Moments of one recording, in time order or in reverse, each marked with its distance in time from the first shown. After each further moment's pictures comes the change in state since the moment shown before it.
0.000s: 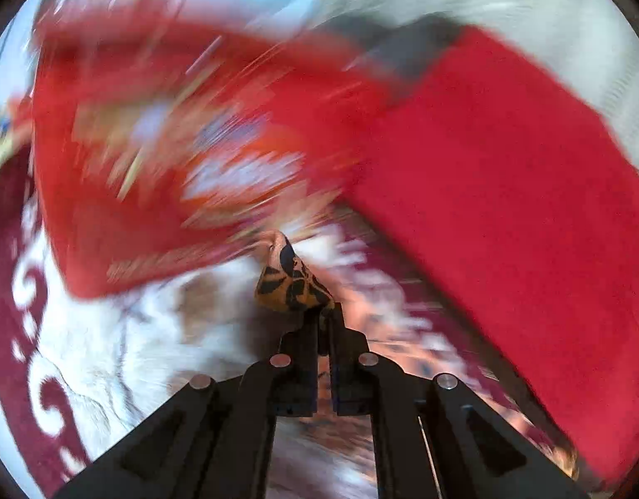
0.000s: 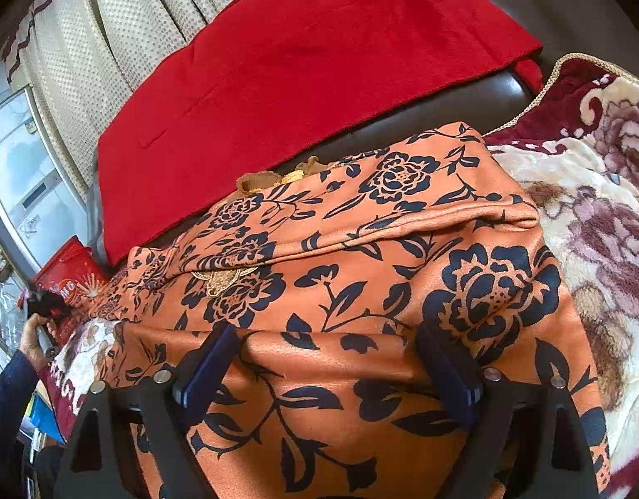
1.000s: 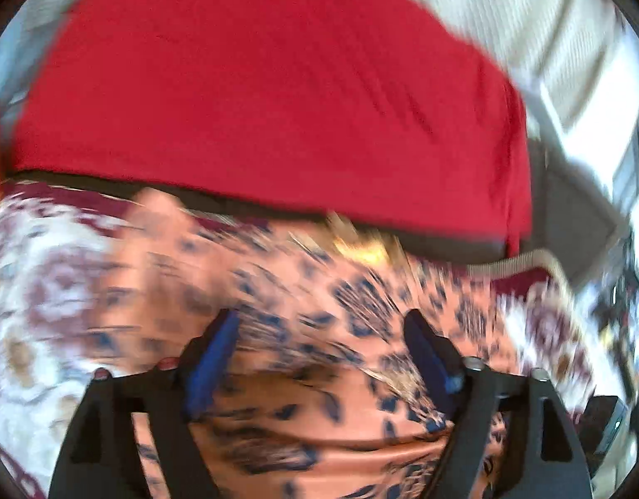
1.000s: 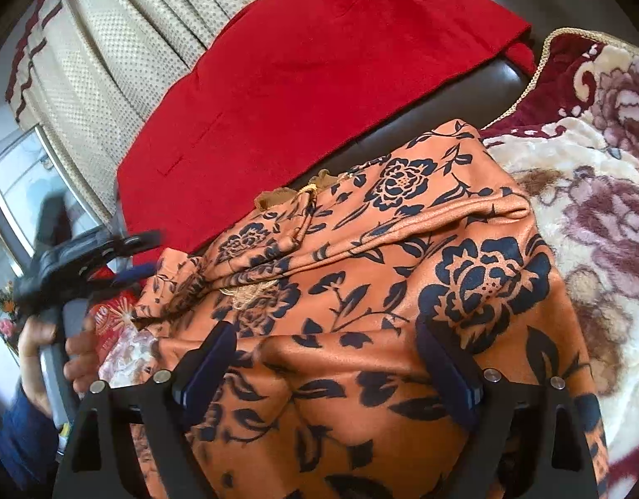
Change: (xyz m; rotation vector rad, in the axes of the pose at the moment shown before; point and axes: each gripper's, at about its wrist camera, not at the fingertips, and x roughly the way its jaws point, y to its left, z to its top) left arm -0.114 -0.210 -0.196 0.475 0.228 -0.538; right arm -0.024 -0.013 0.004 0.120 -0.026 0.128
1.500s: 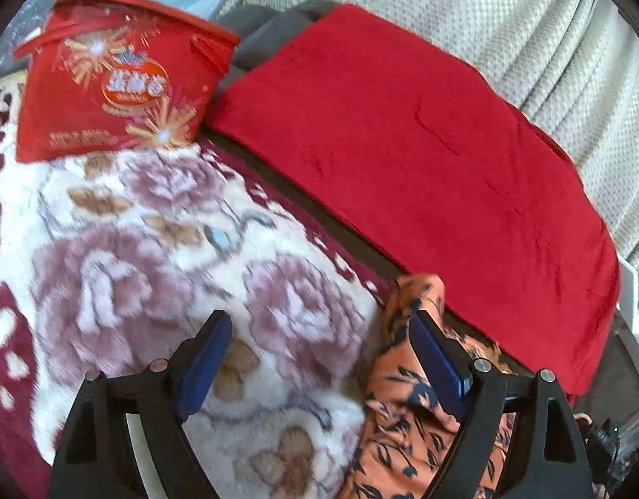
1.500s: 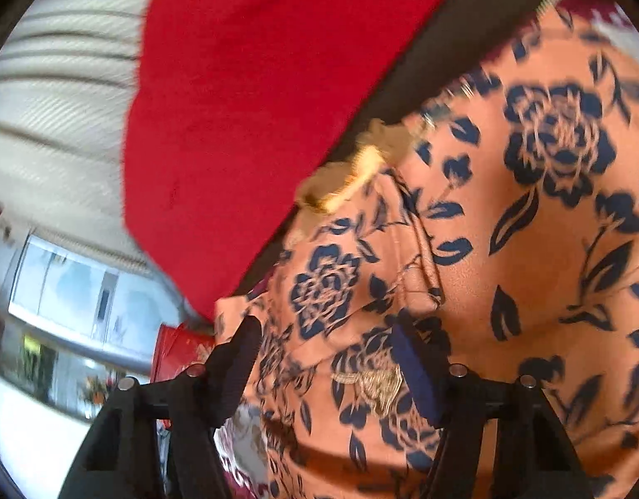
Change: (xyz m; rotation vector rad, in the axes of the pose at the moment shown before) left arm -0.042 0.178 -0.037 -0.419 -0.259 0.257; right arm 0.134 0.038 0.070 0.414 0.265 0.139
